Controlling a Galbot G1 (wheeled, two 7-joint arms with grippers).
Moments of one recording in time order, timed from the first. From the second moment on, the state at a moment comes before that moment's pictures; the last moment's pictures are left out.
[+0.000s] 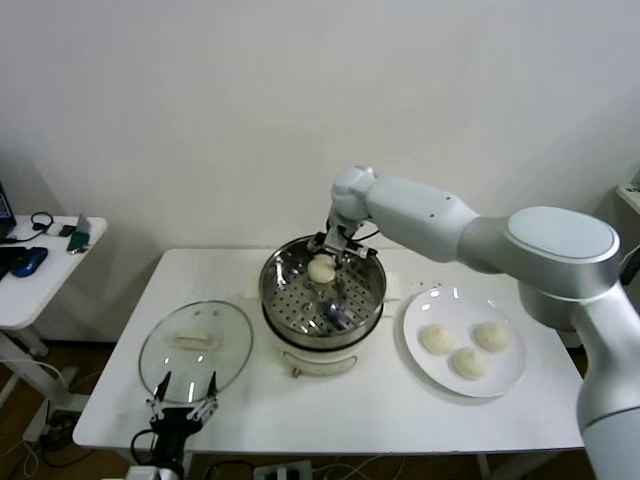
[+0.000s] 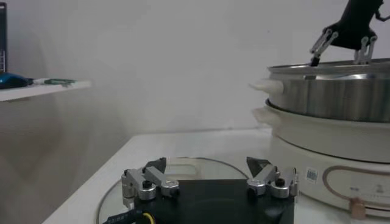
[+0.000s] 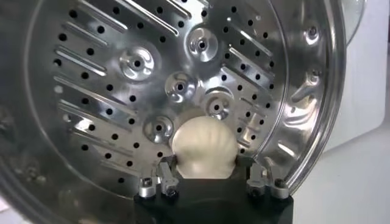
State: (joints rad) left arm 1.69 -1.52 -0.67 -1.90 -0.06 -0.12 0.06; right arm 0.45 1.43 -1.32 0.76 -0.19 0.52 -0.87
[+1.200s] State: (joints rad) left arm 1.67 -1.52 -0.67 -1.92 -0.06 -0.12 0.06; right arm 0.83 0.73 -1.84 1.40 0.59 -0.21 -0.91
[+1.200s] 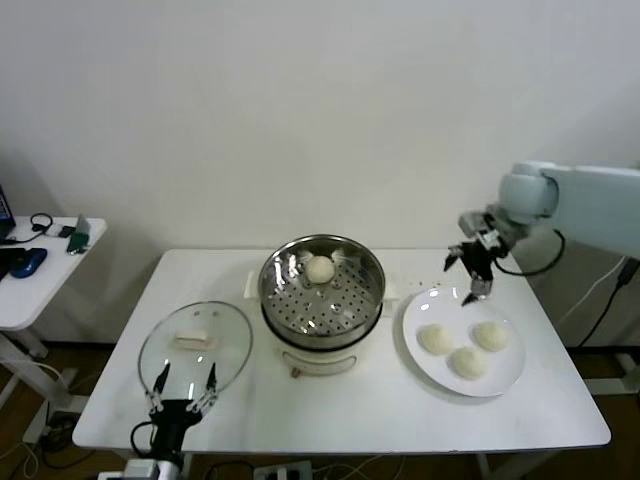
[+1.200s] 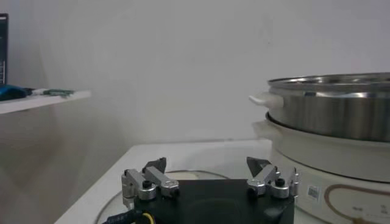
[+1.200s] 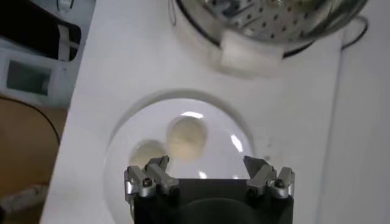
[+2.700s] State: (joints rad) left arm 1.67 -1.53 -0.68 -1.92 -0.06 -0.12 0.06; right arm 0.44 0.80 -1.51 1.19 0.54 -0.33 -0.83
